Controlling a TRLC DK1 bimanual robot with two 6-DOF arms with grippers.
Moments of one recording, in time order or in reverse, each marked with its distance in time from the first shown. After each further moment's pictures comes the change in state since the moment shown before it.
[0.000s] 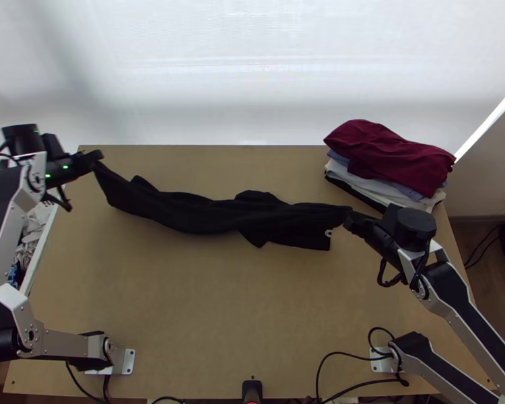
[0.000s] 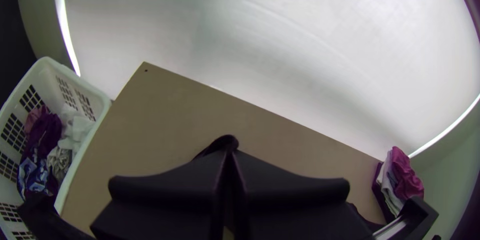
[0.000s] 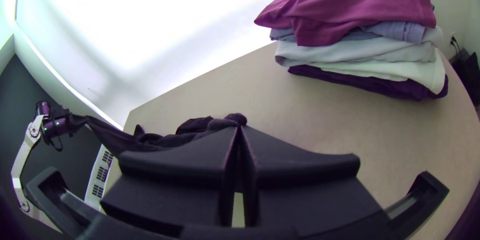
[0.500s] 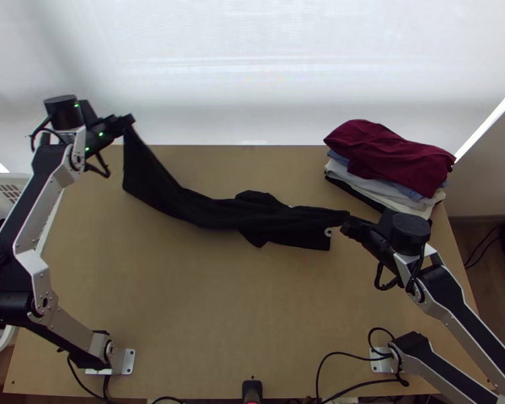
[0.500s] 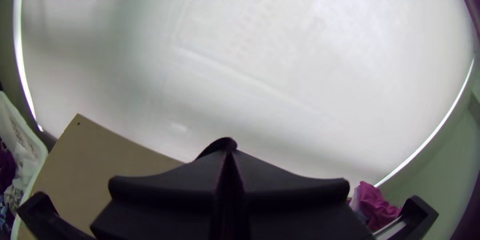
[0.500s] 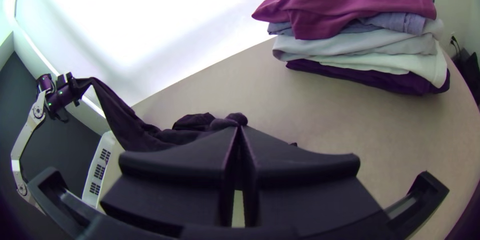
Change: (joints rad) left arm -0.194 0.214 0.187 0.333 -0.030 -0.166; right arm 0.010 -0.002 -0.048 0.043 0.013 0.000
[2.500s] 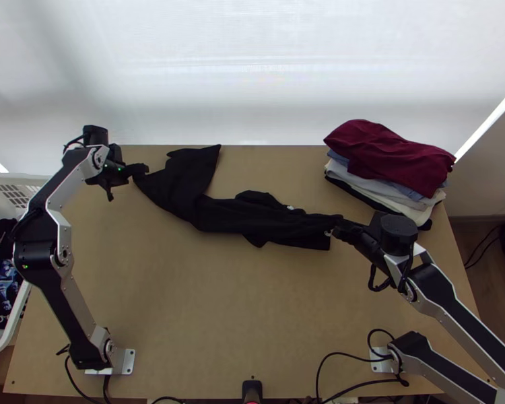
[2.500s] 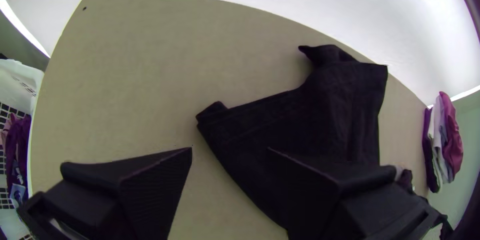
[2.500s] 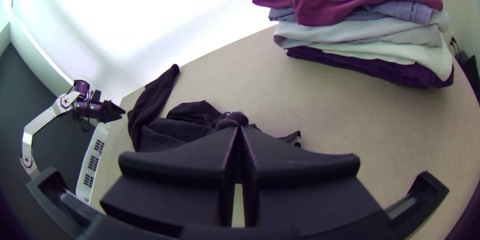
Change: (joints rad) left arm 0.100 0.346 0.047 -0.398 -0.003 0.323; right arm 0.059 0.042 -0.016 0.011 0.039 0.000
